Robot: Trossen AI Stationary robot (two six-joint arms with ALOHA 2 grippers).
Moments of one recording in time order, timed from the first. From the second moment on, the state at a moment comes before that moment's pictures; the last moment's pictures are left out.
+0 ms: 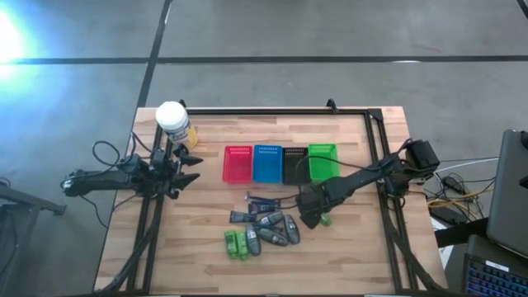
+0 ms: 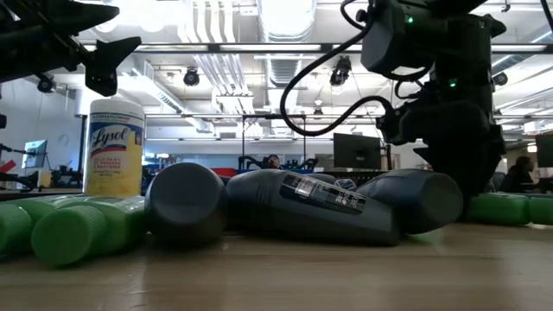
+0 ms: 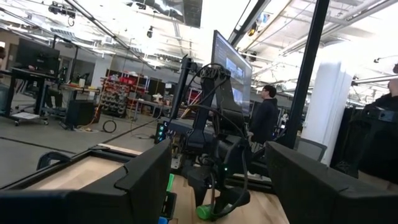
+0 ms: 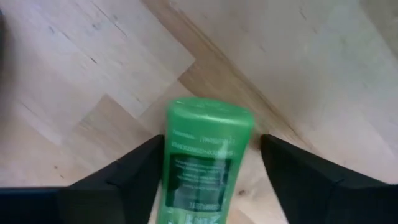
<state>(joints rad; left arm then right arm) 0.02 0.04 0.01 0.29 -0.01 -0.24 0.24 1.74 0.95 -0.72 0.02 1.04</state>
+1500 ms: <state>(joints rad) 0.02 0.04 0.01 0.29 -0.01 -0.24 -0.26 1.74 1.24 -0.65 0.01 0.99</state>
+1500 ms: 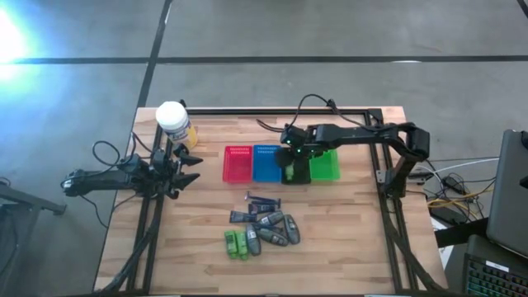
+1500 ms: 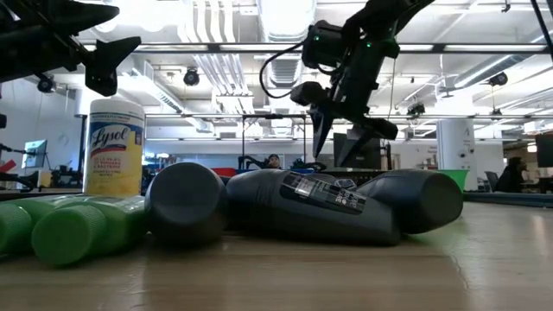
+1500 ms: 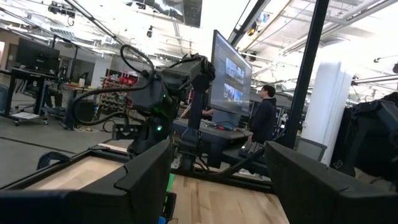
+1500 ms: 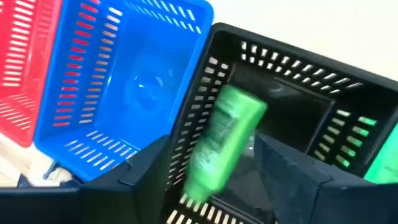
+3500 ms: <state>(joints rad) 0.02 0.05 0.01 0.25 -0.02 -0.21 0.39 2.05 1.44 -0.81 0.00 1.55</state>
